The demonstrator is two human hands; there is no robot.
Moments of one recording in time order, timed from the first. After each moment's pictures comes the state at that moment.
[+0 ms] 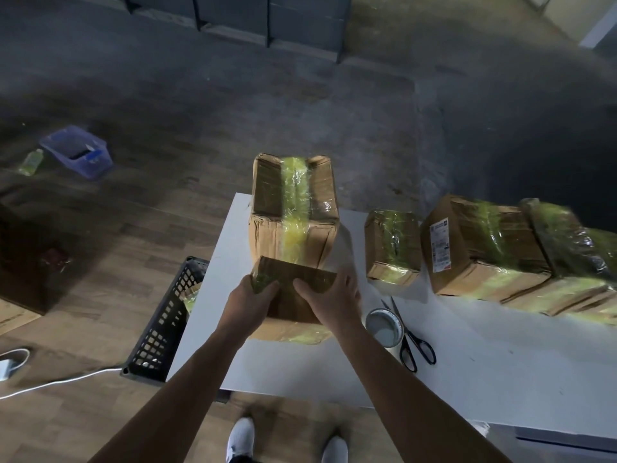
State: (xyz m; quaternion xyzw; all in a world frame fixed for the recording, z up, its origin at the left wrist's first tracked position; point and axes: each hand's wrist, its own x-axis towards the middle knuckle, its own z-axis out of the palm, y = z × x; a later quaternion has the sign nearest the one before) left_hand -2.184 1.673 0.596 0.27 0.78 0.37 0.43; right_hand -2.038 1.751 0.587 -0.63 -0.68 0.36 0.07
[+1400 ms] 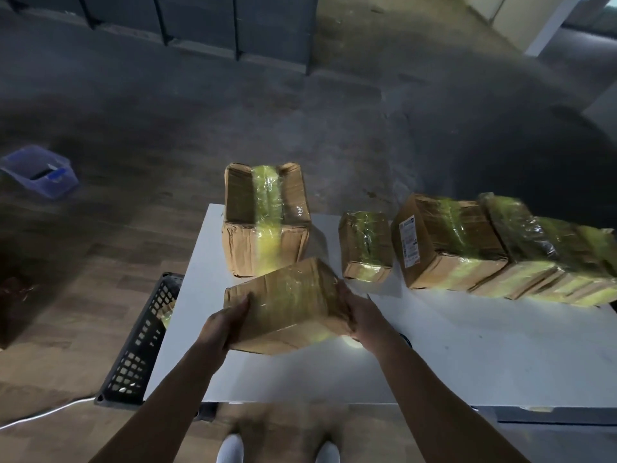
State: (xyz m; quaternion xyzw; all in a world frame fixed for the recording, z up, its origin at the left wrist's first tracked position) left_hand -2.188 1.657 0.556 0.07 0.62 0.50 0.59; right_hand -1.951 1.770 0.588 -0.57 -0.38 0.70 0.19
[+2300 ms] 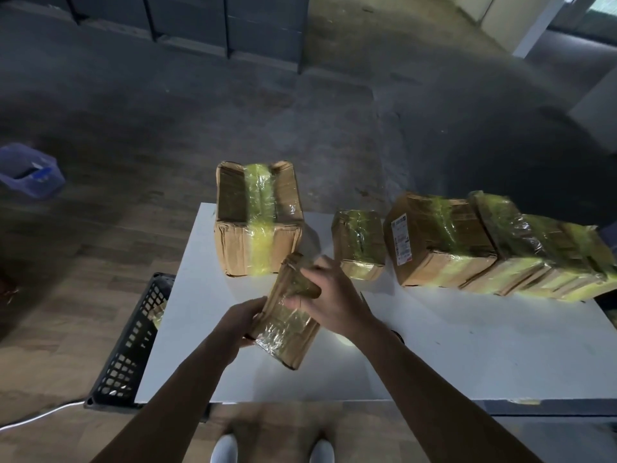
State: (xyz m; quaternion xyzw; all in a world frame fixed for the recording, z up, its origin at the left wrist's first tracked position) left_hand -2.157 1.676 0.584 0.18 0.67 0.38 0.61; right_hand -1.985 1.758 0.640 -0.35 -0.87 0.25 0.22
